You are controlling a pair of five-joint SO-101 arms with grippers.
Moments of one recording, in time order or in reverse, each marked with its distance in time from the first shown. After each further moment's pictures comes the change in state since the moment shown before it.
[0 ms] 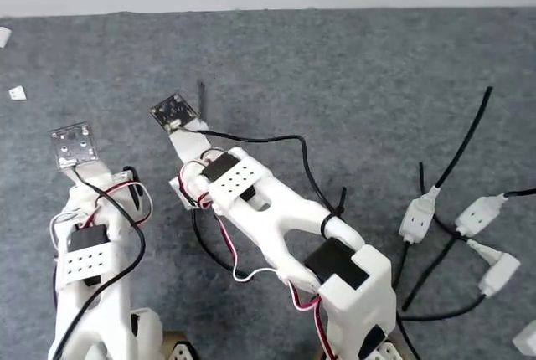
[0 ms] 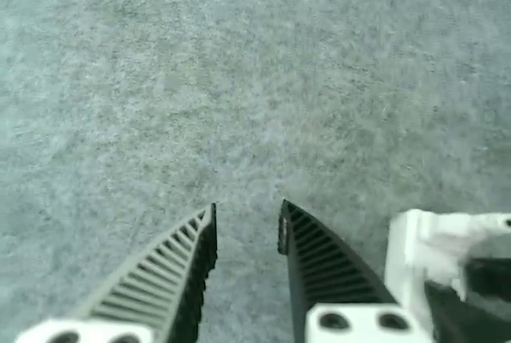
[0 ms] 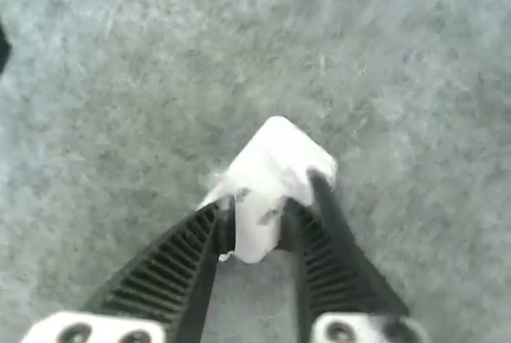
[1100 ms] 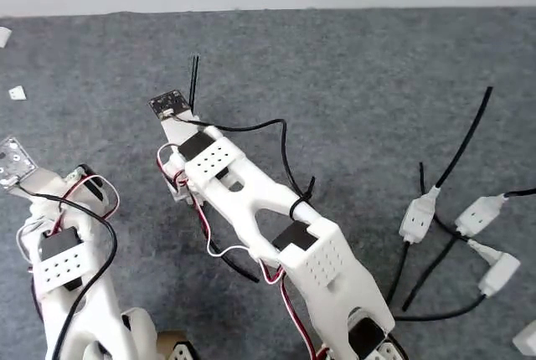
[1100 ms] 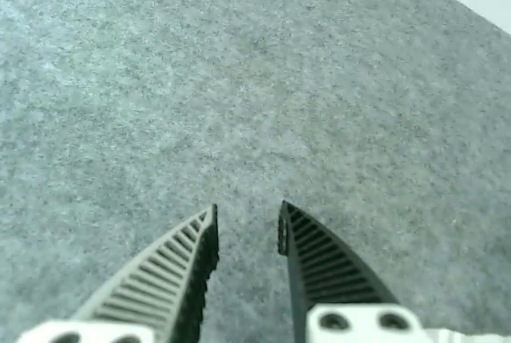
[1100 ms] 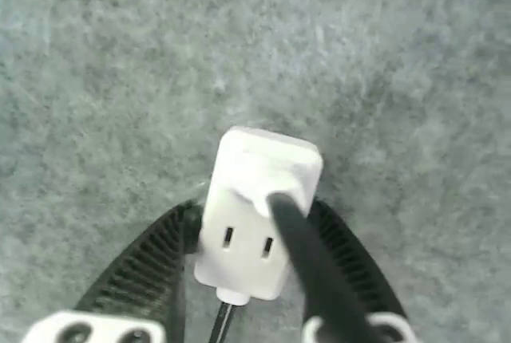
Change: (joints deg) left arm -11.8 0.0 -3.0 0.0 13.0; right arm -0.1 21.6 -32.7 23.5 -6.4
